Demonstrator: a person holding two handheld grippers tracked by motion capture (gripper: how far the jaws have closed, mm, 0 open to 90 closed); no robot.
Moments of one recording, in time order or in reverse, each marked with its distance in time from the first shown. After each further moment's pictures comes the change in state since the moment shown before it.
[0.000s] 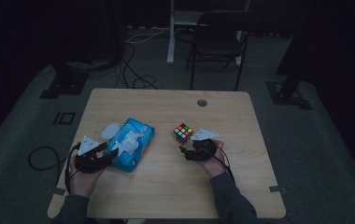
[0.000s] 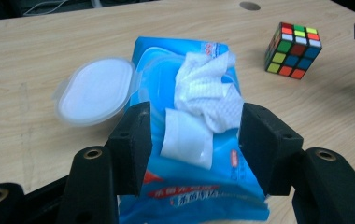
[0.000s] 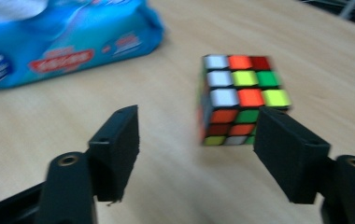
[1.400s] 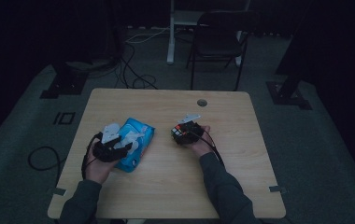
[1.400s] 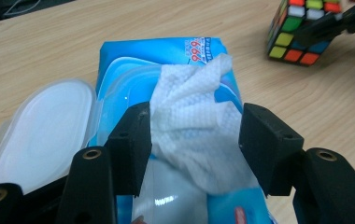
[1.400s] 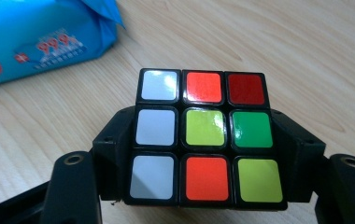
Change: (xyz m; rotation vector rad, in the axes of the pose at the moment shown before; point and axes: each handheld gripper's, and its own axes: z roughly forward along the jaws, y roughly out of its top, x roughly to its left) left arm -0.013 0.022 0.059 0.106 -0.009 0.131; right arm -0.022 0.033 0.077 0.150 -0.014 -0.027
